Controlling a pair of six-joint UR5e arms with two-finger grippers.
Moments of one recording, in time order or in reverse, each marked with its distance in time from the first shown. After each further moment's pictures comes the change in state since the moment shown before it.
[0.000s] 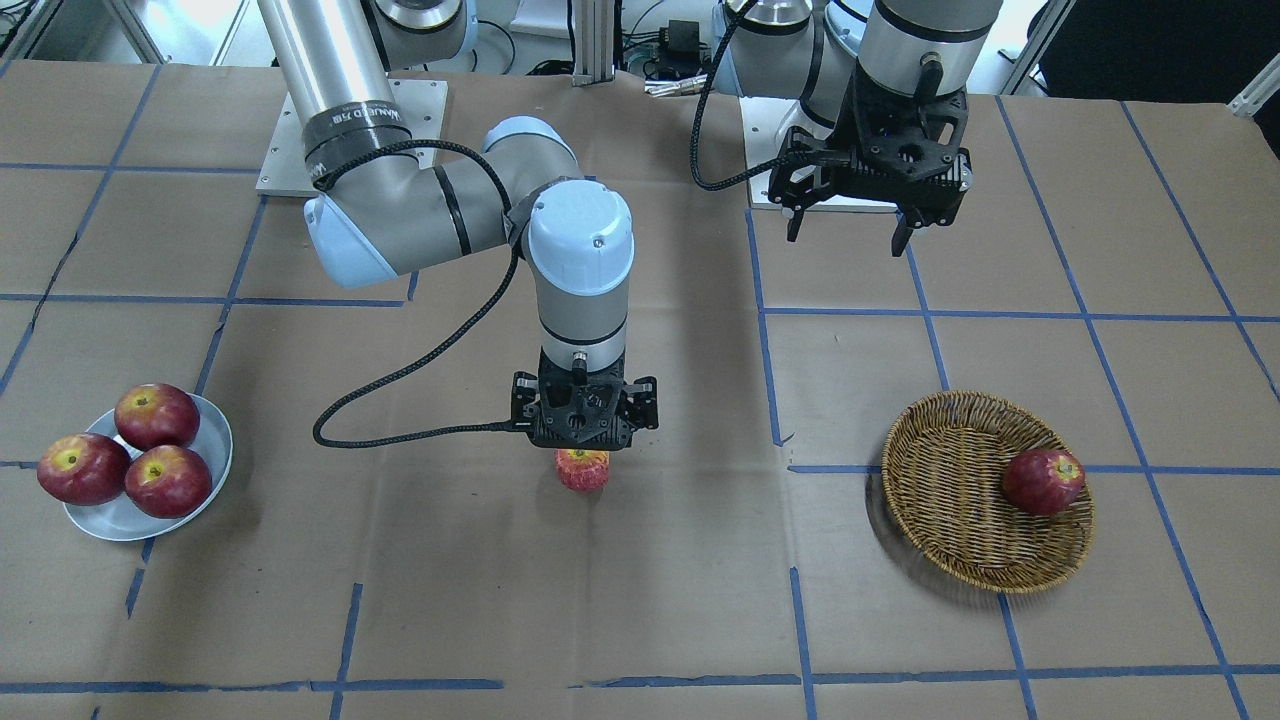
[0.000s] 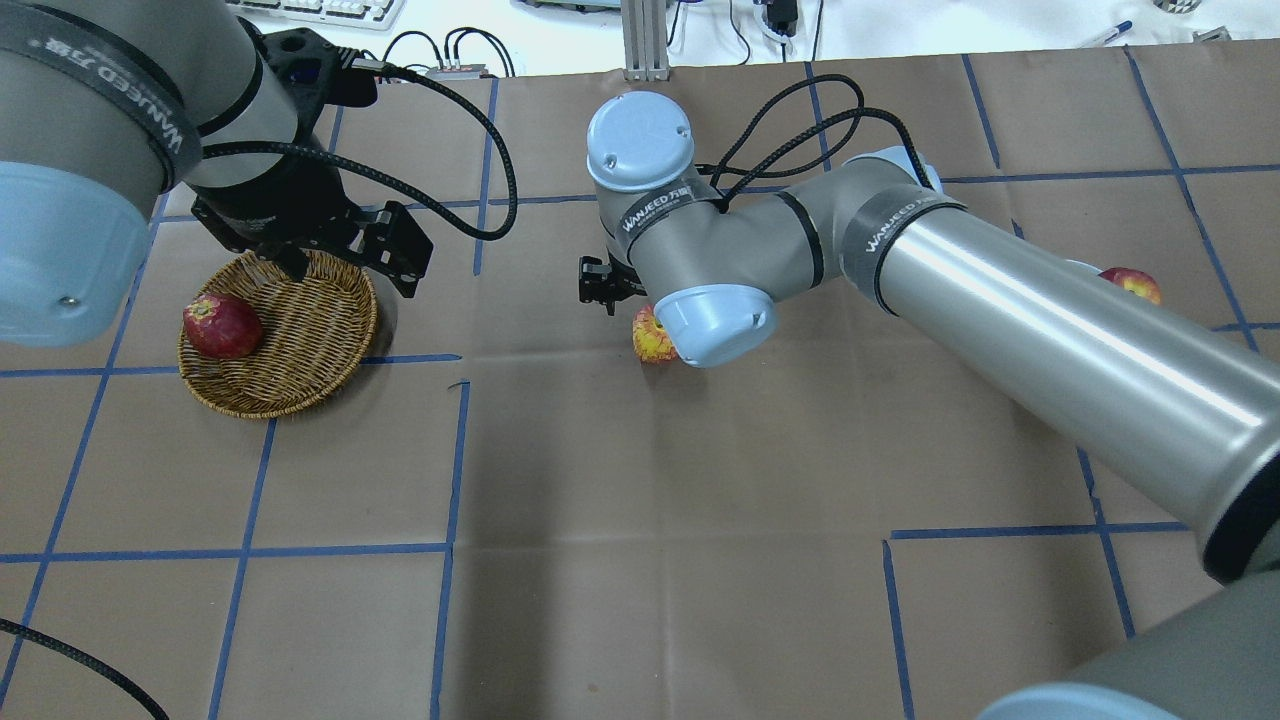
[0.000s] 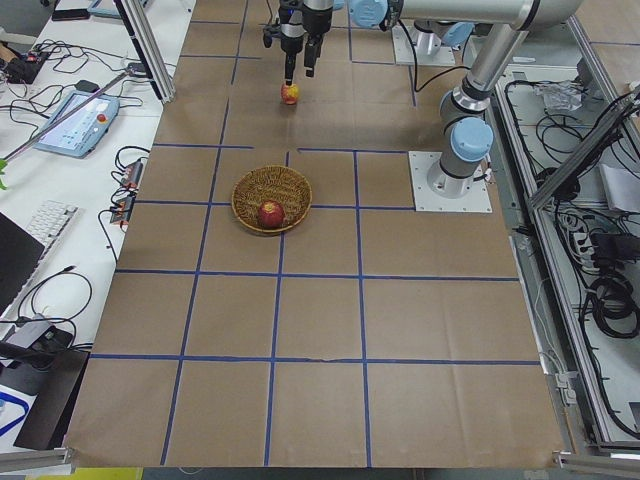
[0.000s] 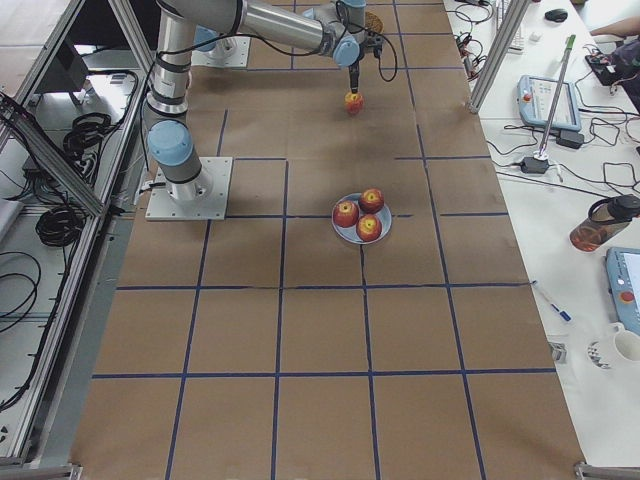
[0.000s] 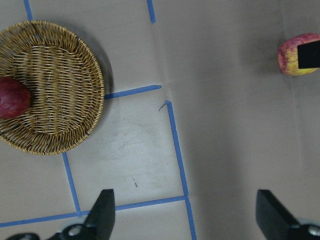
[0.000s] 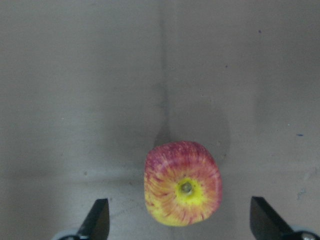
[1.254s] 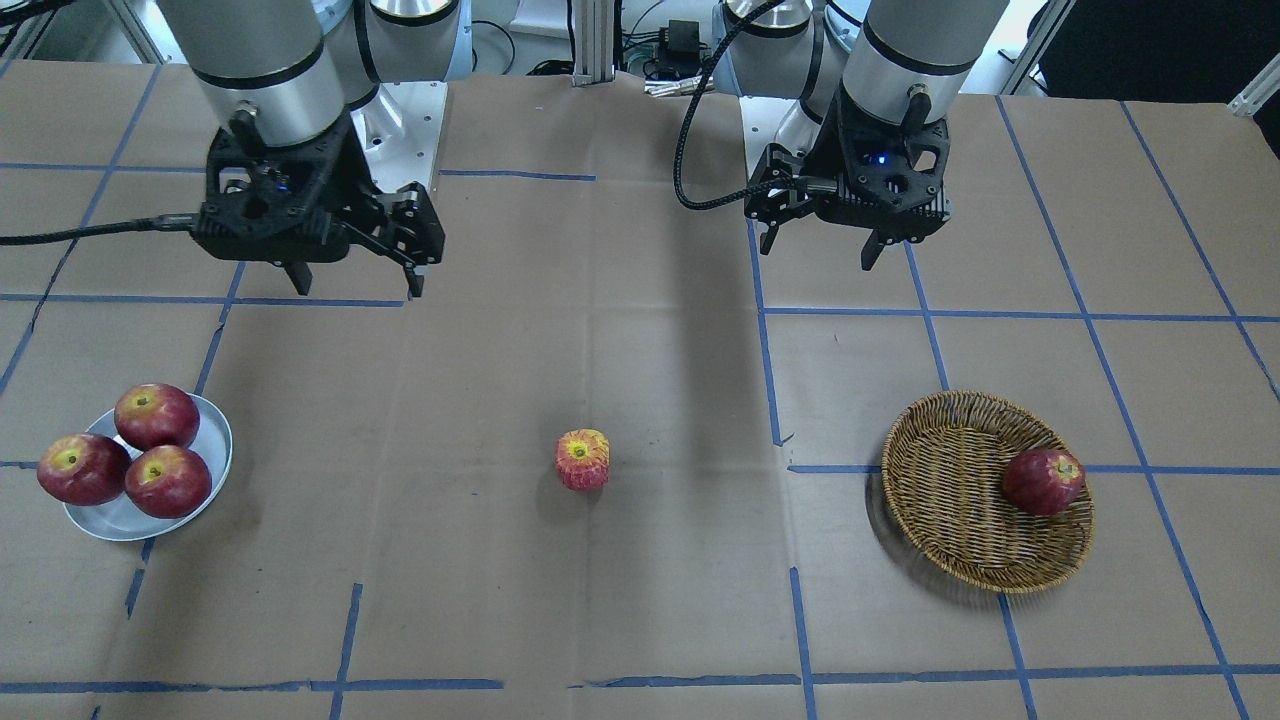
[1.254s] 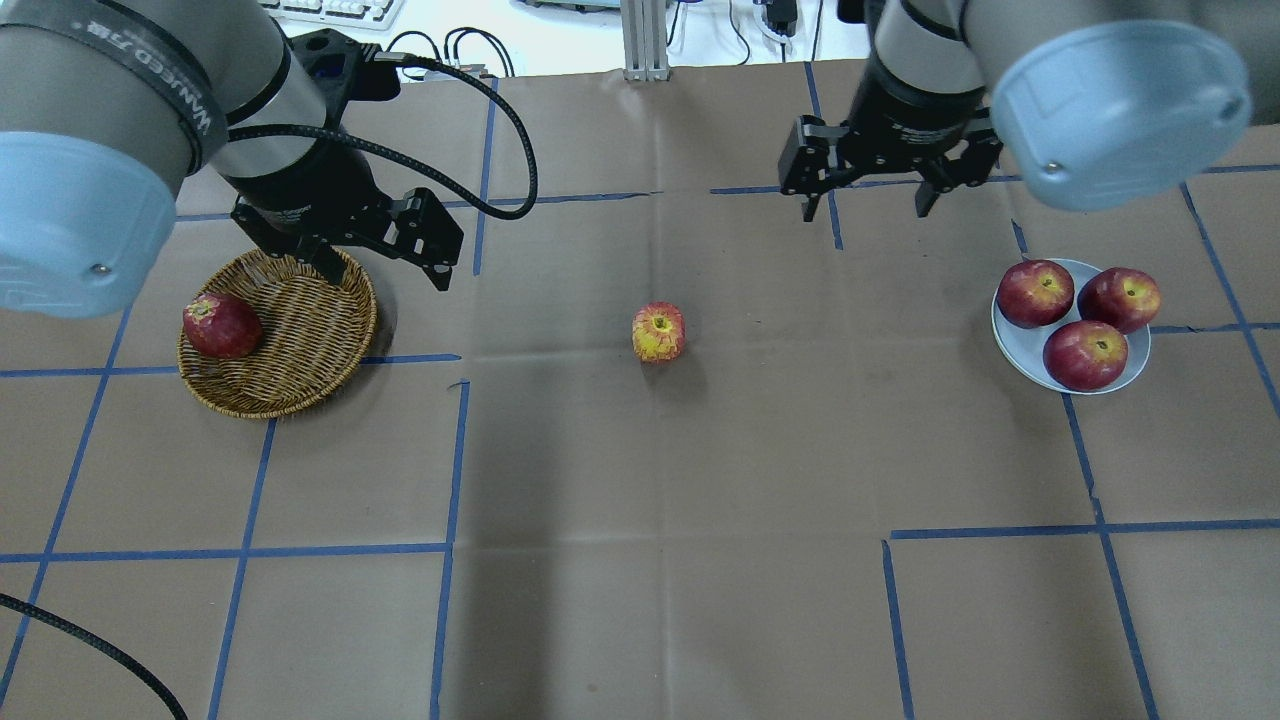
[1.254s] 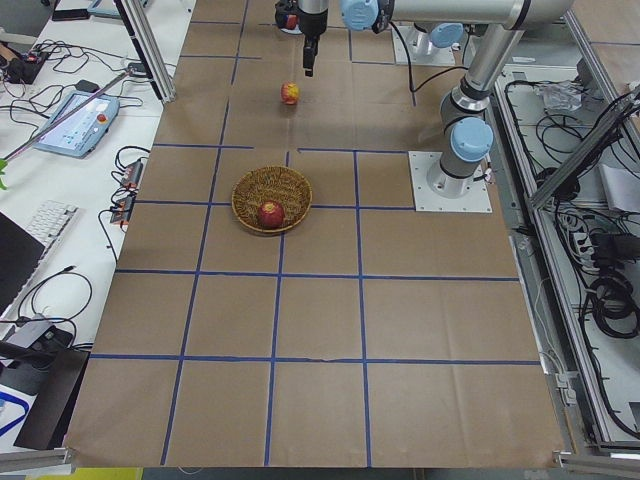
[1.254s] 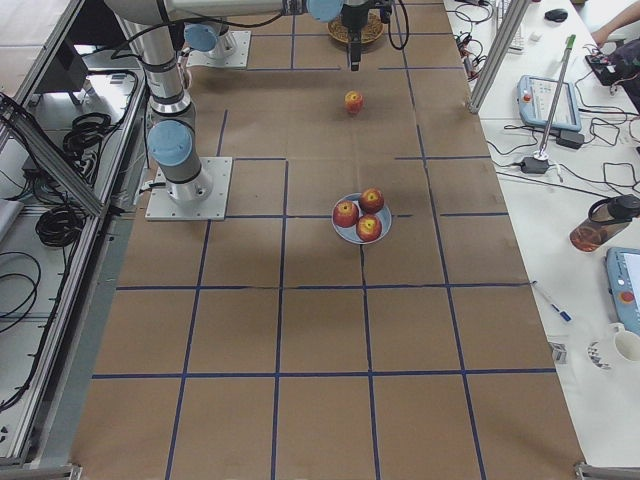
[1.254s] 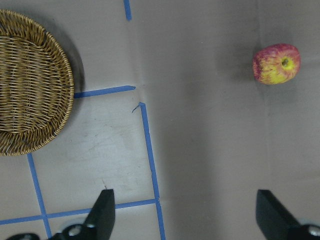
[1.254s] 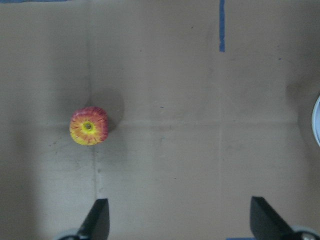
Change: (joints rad) left arm -0.002 -0.036 0.010 -0.012 -0.070 -0.061; right arm -0.193 -0.323 -0.162 0.533 0.041 -0.228
